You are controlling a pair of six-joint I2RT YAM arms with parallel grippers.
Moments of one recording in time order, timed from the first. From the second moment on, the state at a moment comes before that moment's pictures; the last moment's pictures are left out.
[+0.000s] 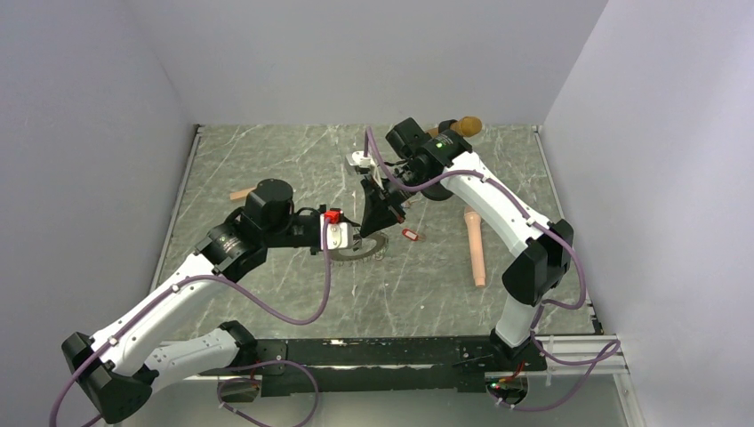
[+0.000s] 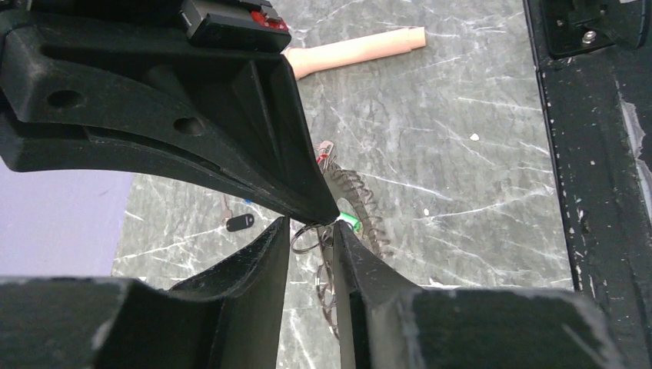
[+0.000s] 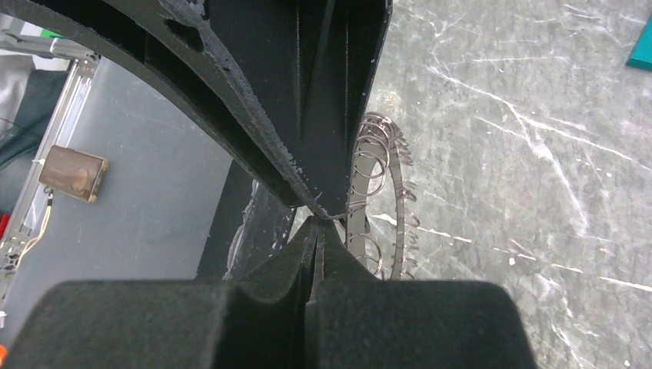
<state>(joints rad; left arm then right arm) -0.71 0.98 1.01 -0.41 0.61 0.70 0.65 1.76 1.82 -1.24 -1.10 -0.78</state>
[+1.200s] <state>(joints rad) -0.73 1.05 1.10 -0.54 0.52 0.77 0.65 1.77 1.82 -1.26 -1.10 -0.79</state>
